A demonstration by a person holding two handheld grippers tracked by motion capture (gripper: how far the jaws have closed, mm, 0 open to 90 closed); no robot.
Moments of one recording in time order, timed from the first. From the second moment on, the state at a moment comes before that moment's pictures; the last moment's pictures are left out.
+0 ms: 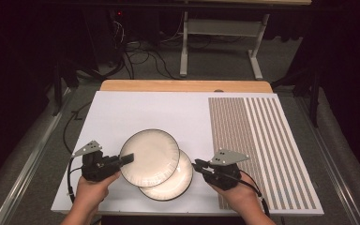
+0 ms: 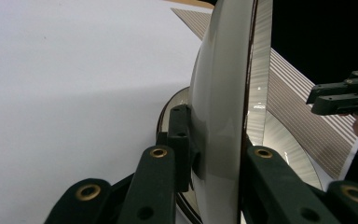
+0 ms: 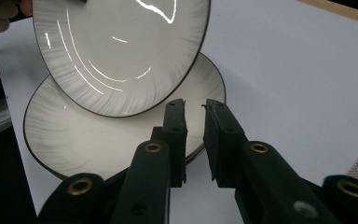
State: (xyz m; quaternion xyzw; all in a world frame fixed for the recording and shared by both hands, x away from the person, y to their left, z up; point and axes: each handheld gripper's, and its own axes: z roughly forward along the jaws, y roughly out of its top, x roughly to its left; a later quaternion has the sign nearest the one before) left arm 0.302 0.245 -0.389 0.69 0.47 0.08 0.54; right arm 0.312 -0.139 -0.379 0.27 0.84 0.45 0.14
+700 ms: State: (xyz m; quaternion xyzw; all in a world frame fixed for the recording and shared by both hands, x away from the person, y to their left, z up) left arm 0.293 0.241 -0.380 0.71 0.43 0.15 0.54; right arm 0.304 -0.218 -0.364 0.34 0.77 0.49 0.21
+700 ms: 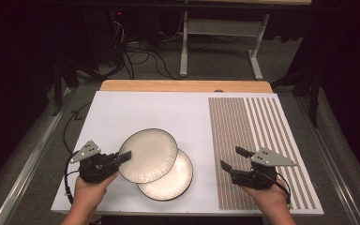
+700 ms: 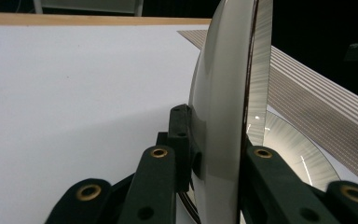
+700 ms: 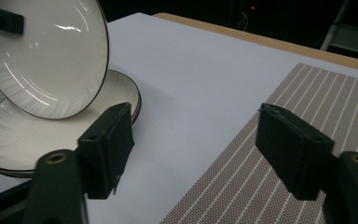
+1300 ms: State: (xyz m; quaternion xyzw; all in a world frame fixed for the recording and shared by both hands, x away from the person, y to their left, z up) left arm 0.286 0.234 -0.376 0.73 0.39 0.19 0.54; right arm 0.300 -0.231 -0.368 0.36 0.75 0.50 0.24
